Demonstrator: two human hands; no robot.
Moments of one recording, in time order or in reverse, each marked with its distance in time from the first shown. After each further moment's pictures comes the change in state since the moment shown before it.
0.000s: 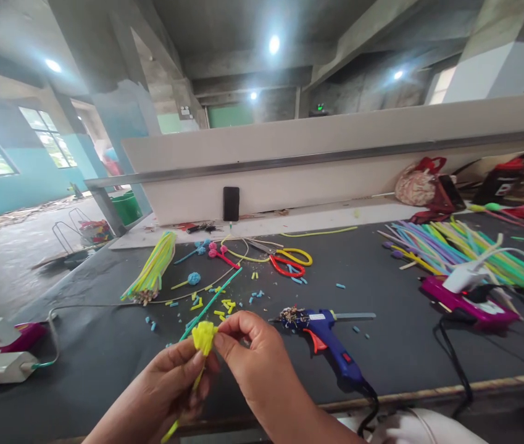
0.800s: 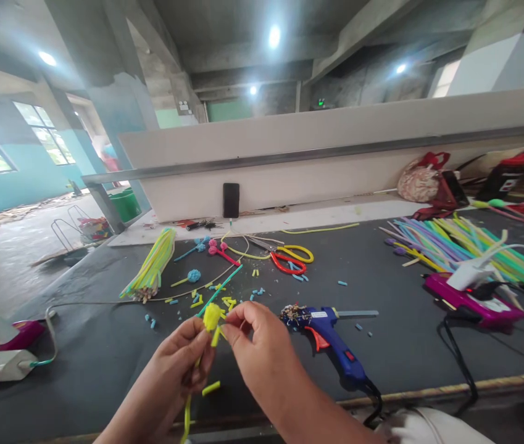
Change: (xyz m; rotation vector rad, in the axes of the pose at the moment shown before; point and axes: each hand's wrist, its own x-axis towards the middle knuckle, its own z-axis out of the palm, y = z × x) left_hand 0.019 -0.006 -0.001 0.072 0.127 0.161; right_hand 0.011 0.002 -0.009 -0.446 0.083 -0.164
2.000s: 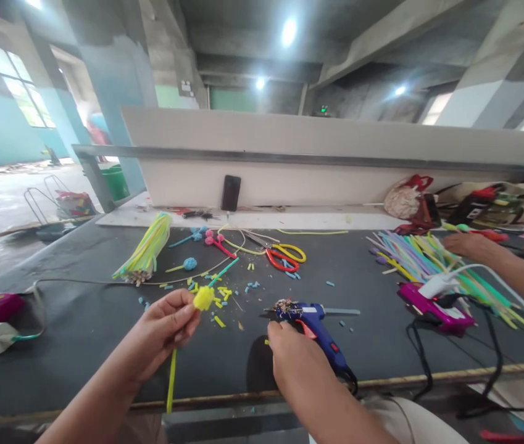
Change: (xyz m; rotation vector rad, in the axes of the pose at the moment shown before) left_hand 0.008 0.022 -0.032 -0.018 -0.147 0.133; right_hand -0.023 0.046 -0.029 -0.931 -0.332 0.062
